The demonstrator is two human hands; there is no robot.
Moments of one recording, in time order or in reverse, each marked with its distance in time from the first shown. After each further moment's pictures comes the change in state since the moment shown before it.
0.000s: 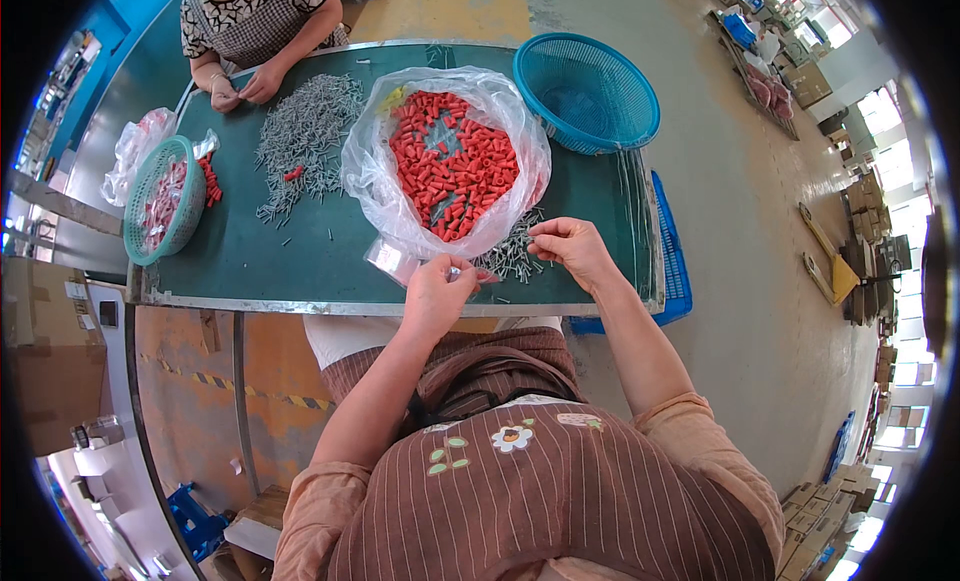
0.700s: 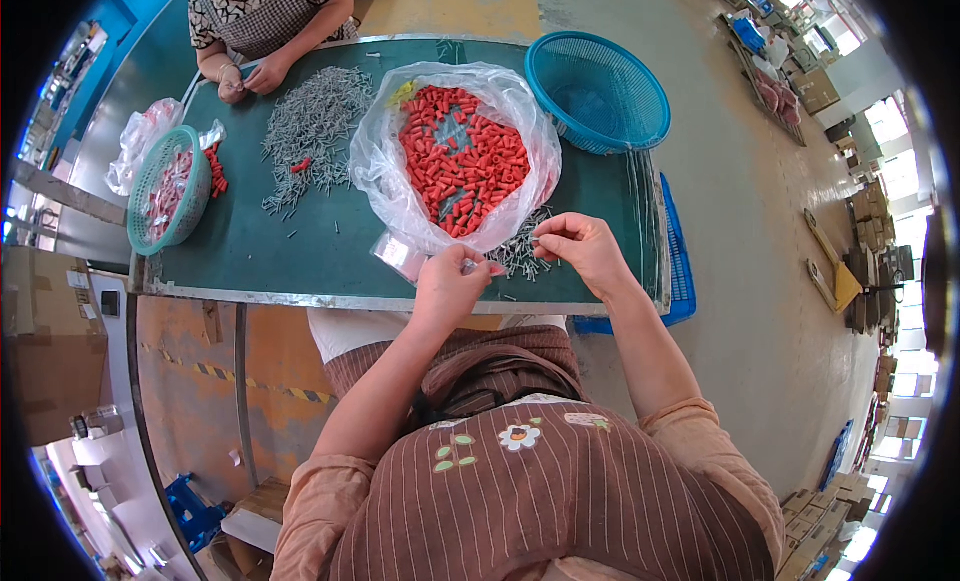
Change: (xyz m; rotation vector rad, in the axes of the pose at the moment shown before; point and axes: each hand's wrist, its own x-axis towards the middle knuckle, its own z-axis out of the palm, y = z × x) left_hand 0.007 -0.004 0.005 0.035 0.031 0.037; right_hand -0.024 -0.035 0.020 -0.071 -0.054 -0.100
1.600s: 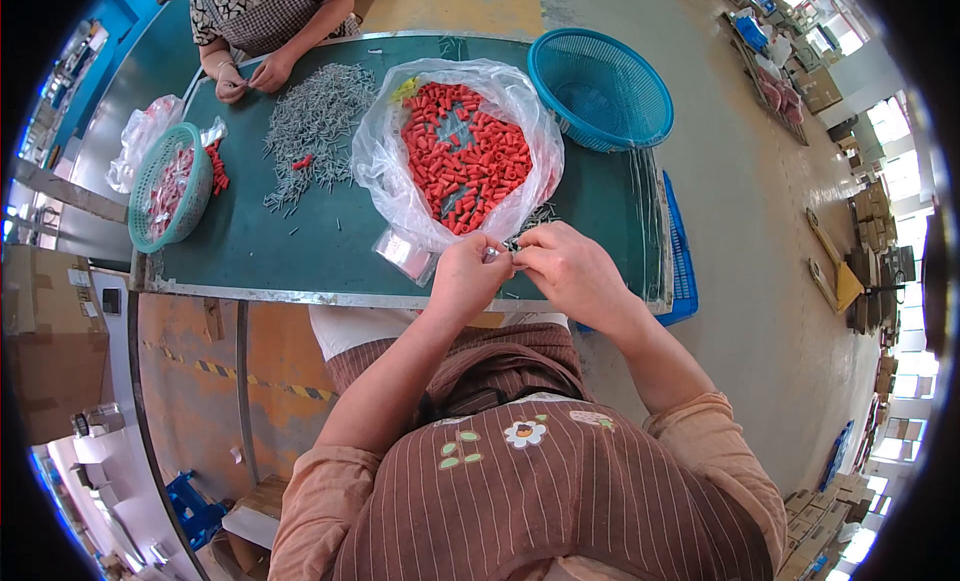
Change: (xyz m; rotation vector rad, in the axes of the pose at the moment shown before) left_hand 0.002 0.031 0.007 0.063 -0.030 0.029; right_hand -0.028 -0.033 0.032 -1.075 -0.082 -0.771
